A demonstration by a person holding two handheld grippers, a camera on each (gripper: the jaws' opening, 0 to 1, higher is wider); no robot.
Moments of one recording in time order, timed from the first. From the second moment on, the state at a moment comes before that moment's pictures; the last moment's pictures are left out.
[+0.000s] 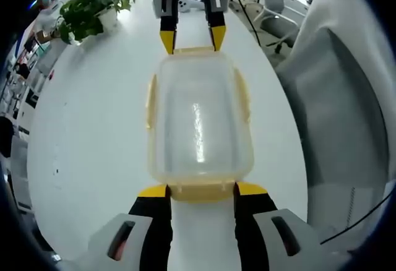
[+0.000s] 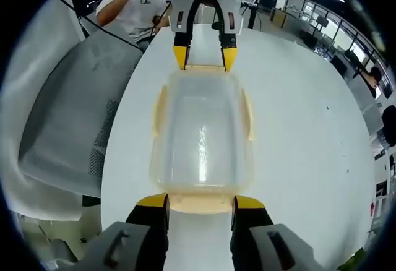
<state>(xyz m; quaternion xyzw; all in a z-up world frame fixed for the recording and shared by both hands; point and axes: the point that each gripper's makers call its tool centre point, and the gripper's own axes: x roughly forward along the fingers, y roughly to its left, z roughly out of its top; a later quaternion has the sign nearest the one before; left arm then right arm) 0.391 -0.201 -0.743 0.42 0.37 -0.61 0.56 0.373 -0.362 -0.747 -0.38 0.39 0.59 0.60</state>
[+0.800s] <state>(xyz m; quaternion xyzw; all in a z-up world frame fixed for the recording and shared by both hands) 0.385 -0.201 -0.743 0.44 0.37 -0.61 0.55 0.371 -0.366 -0.752 -0.40 0.40 0.59 0.58</state>
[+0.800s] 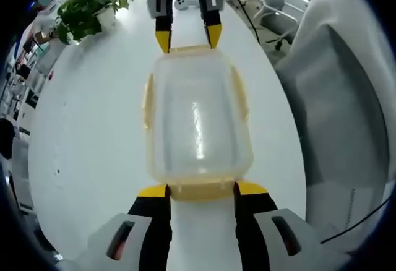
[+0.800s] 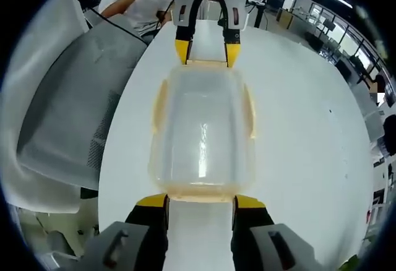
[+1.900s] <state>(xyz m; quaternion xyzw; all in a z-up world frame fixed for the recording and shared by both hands) 0.383 -0.198 -0.736 0.43 0.37 -0.60 0.57 0.377 -0.376 -0.744 -0.44 0.39 0.56 0.58</state>
